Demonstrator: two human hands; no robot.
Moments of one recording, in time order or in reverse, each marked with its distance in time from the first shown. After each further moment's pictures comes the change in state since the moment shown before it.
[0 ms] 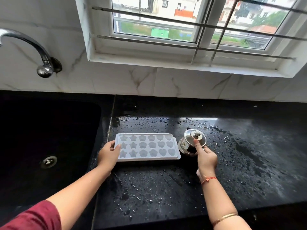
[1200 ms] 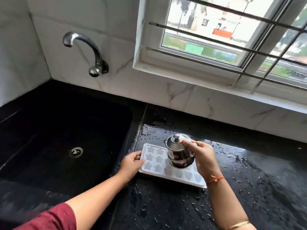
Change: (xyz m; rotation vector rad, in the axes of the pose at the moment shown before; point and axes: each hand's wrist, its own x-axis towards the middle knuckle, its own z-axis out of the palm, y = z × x) left_hand 0.009 -0.016 -0.014 -0.332 -0.214 -0.044; right_hand -0.041 -0.072 0.102 0.026 -0.763 -0.047
